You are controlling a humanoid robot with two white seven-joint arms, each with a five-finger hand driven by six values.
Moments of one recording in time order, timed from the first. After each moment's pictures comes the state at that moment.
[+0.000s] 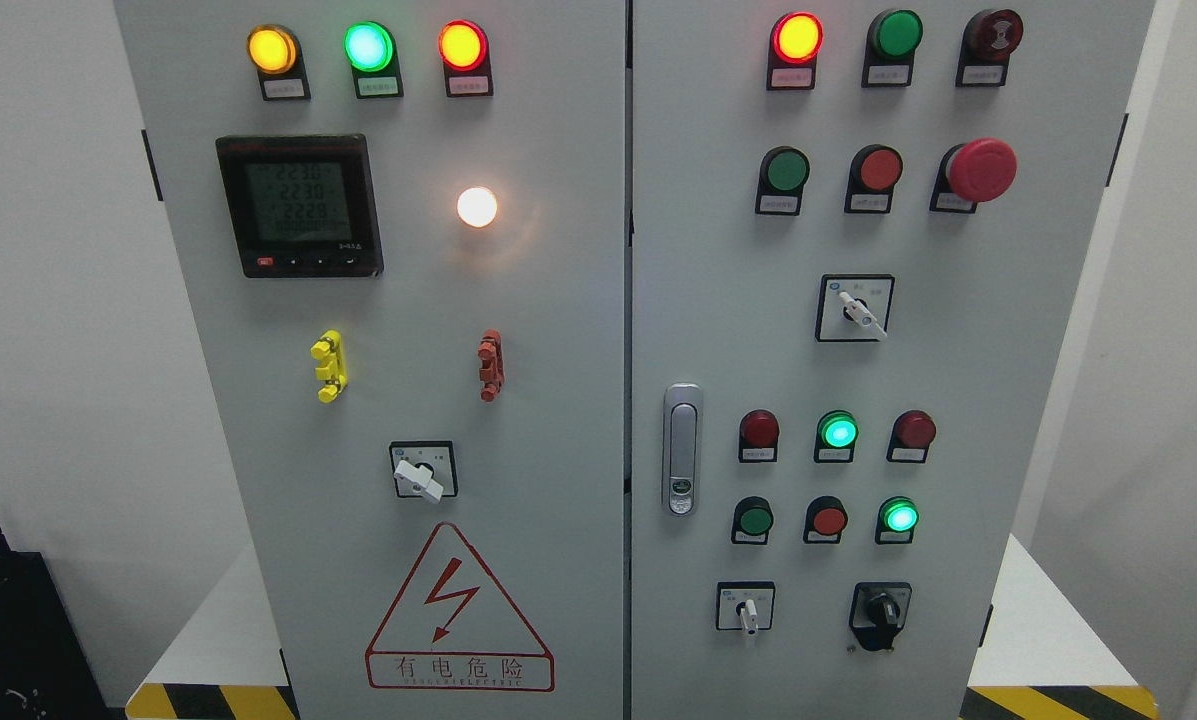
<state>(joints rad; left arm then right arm) 0.04 -0.10 -0.08 -0.07 0.20 -0.02 -0.04 0.11 -0.02 -0.02 -1.96 1.03 0.06 0.24</state>
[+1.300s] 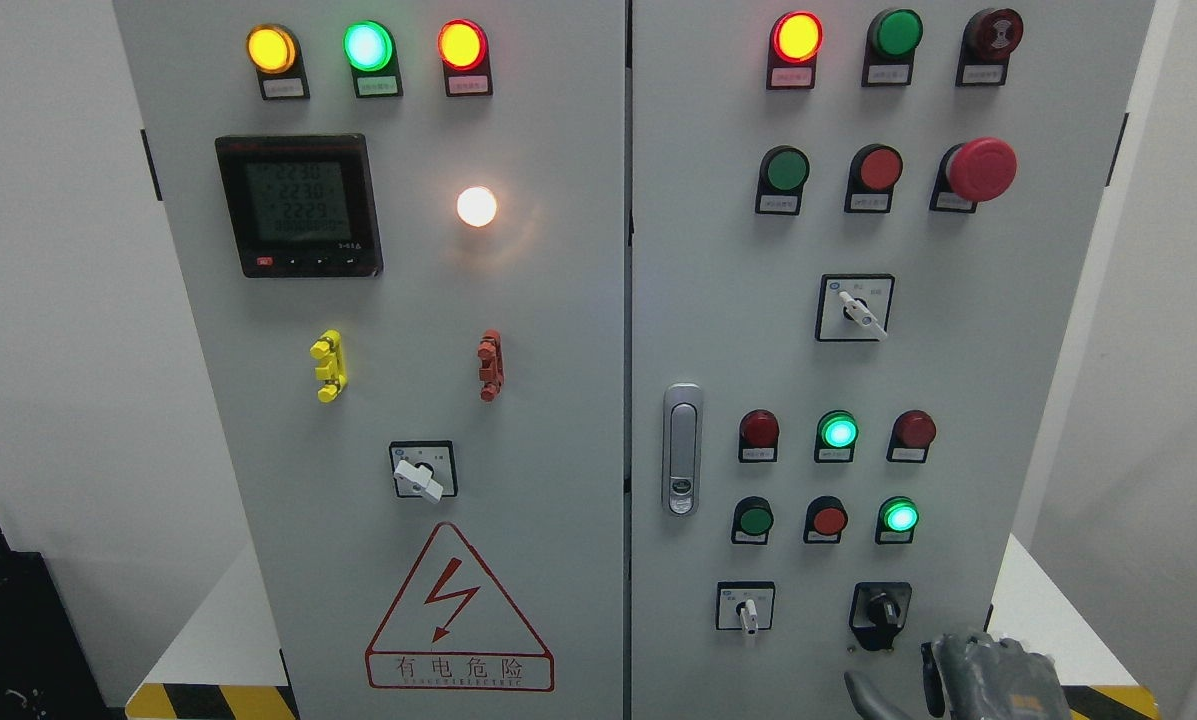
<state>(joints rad) 0.04 -0.10 -0.08 -0.07 0.20 -0.02 -0.04 -0.15 -0.08 0.00 -1.79 1.28 0.19 0.21</state>
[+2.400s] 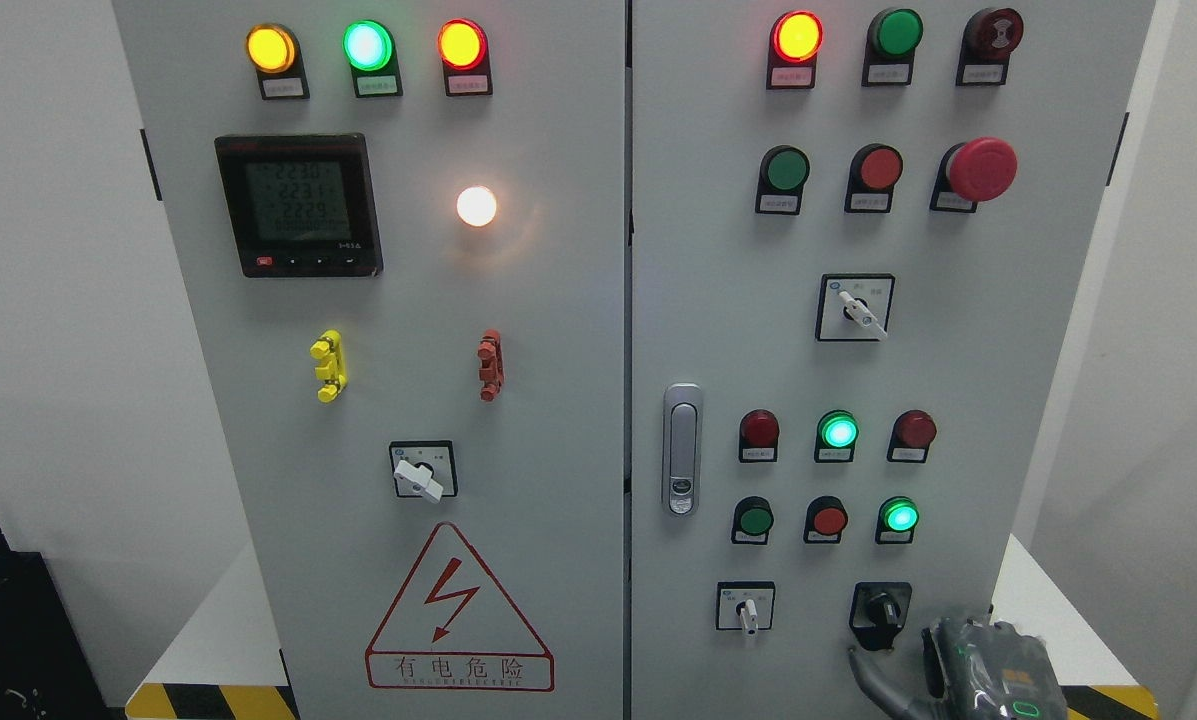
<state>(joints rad) 0.04 -0.10 -0.08 -0.07 0.20 -0.02 -0.04 -0.23 -0.11 0.00 -1.66 1.25 0.19 0.19</state>
